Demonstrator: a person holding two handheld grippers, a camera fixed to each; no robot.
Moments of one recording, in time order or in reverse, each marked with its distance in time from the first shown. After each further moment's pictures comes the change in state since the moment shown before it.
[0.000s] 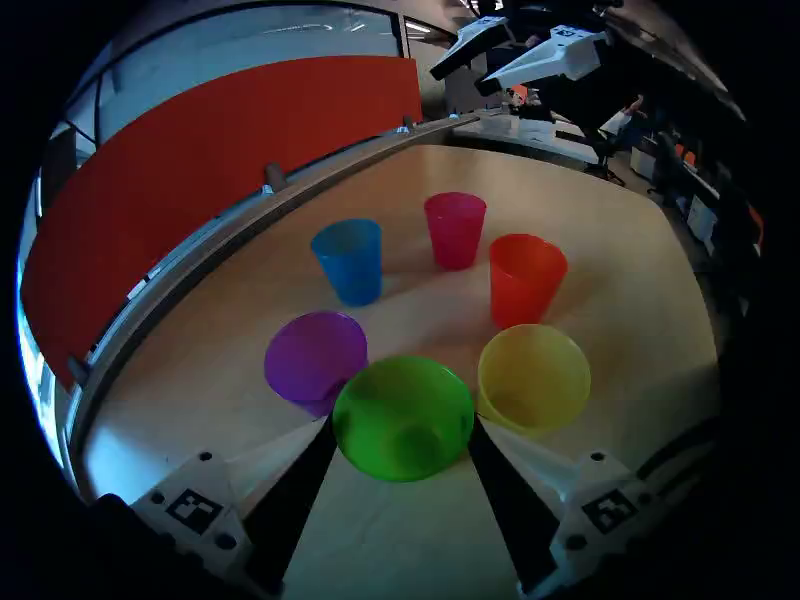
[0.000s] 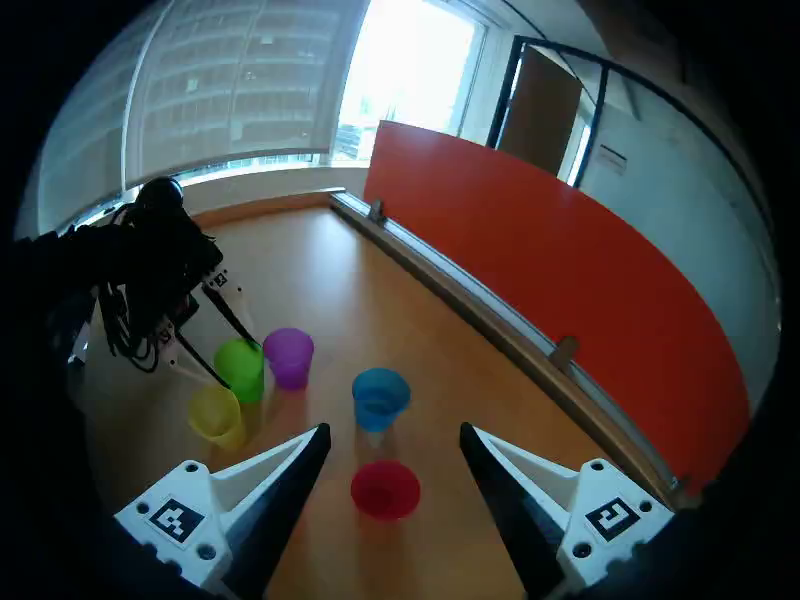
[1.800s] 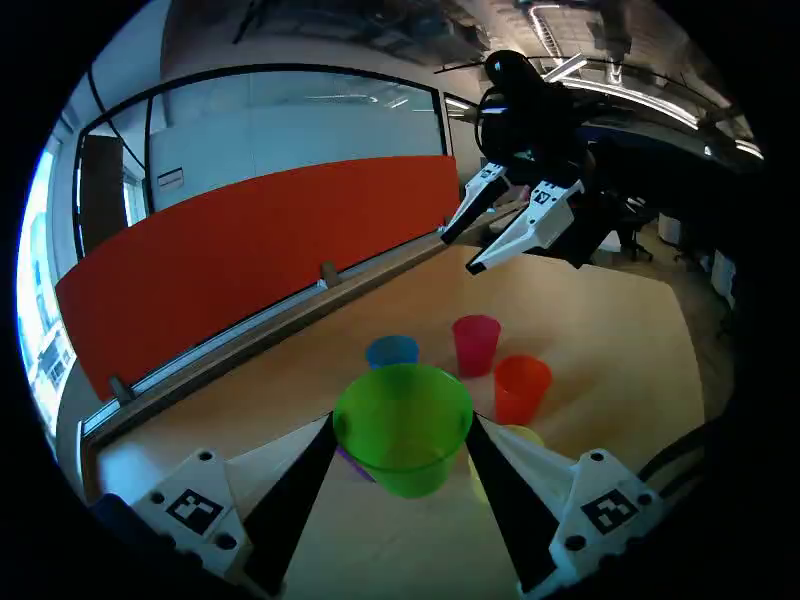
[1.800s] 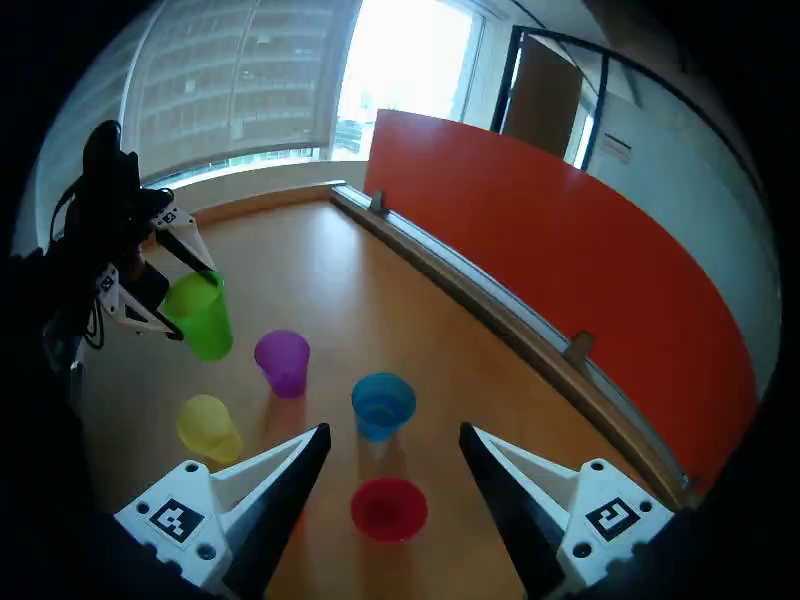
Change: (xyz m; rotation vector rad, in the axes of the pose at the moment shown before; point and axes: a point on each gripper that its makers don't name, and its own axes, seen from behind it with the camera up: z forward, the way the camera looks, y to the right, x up) left arm 0.078 -0.013 -0.096 0.143 0.301 -0.076; right arm -0.002 -0.001 0.040 0.023 -0.027 0.022
